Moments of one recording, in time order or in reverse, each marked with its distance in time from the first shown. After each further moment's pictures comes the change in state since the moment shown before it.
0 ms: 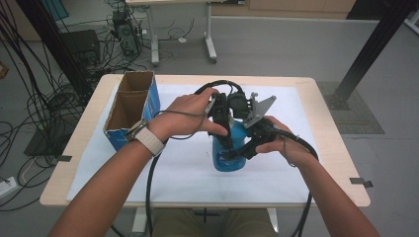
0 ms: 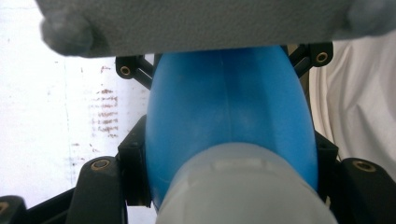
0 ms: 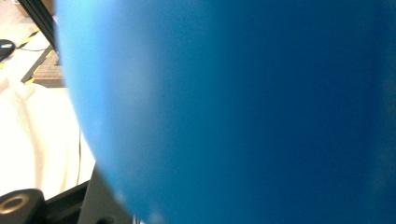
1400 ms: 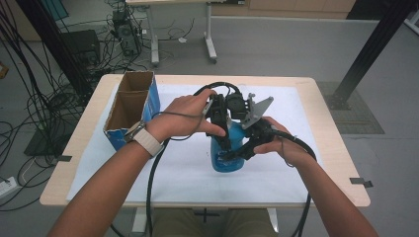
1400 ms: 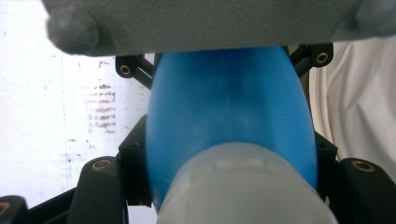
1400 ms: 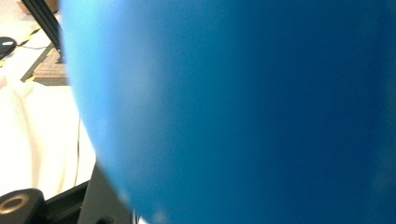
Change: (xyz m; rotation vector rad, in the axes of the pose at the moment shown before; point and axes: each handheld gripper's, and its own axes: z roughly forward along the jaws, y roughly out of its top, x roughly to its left) left arm 0.000 -0.005 0.002 -0.004 -0.004 -0.018; right arm -0.001 0.000 0.005 0.000 0.008 -0.006
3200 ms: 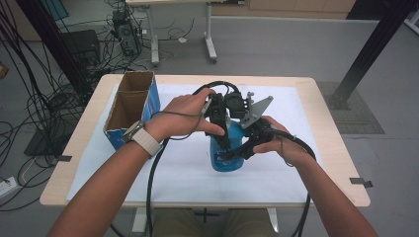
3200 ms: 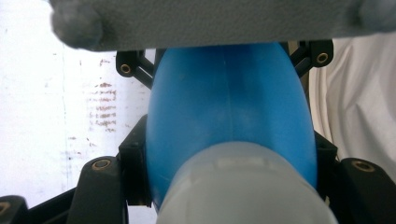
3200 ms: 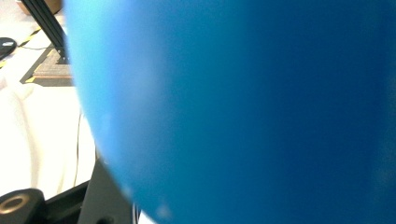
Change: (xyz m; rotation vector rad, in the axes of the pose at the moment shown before) left arm 0.001 -0.002 -0.002 -0.003 0.000 -0.006; right arm -0.001 0.002 0.001 -0.004 0.000 -0.005
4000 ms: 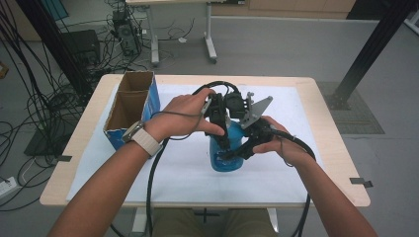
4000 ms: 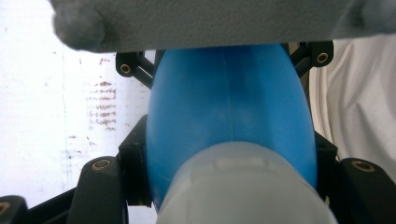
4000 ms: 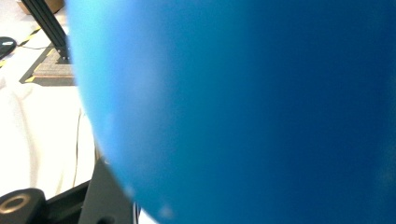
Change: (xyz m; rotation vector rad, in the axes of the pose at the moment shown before) left arm 0.000 0.000 0.000 0.007 0.003 0.002; right arm 0.000 0.000 0.001 0.000 -0.001 -0.002
